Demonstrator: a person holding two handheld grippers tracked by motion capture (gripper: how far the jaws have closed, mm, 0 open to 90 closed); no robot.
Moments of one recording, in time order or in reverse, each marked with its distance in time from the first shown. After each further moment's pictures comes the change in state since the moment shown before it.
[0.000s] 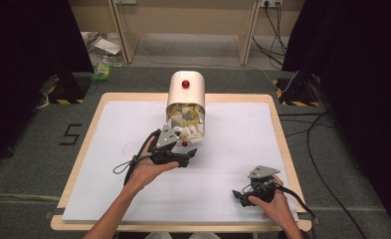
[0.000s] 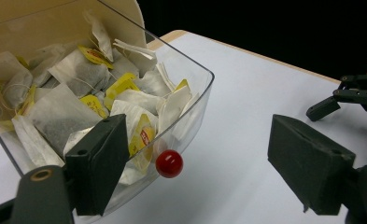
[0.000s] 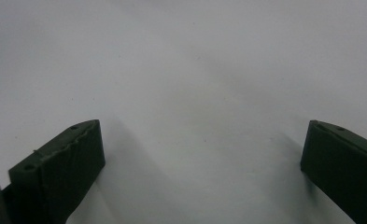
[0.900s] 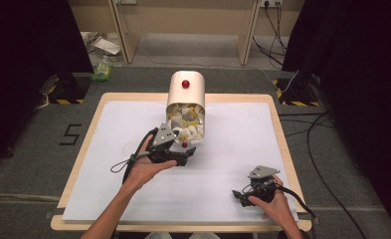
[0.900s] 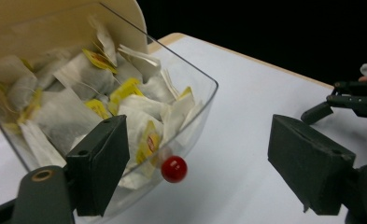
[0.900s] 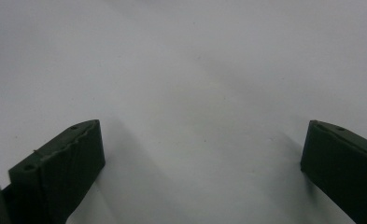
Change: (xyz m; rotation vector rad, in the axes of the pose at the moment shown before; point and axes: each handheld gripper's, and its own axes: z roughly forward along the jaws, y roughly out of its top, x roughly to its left) left arm 0.006 0.007 -0.007 -0.021 -0.009 -0.018; right arm 0.000 0.000 0.000 0.000 0.000 0.000
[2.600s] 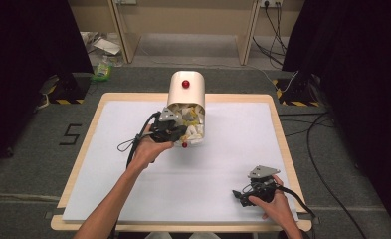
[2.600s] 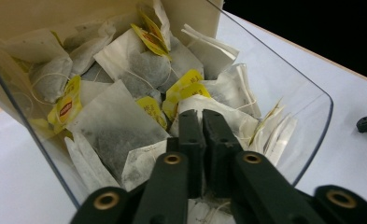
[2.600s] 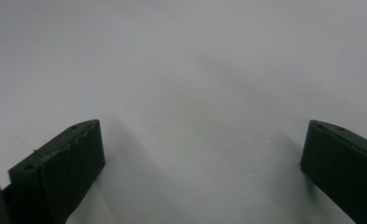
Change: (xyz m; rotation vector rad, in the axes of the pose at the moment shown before) left arm 0.042 0.010 0.042 0.137 0.030 -0.088; right arm 0.000 0.000 0.000 -0.001 0.000 0.001
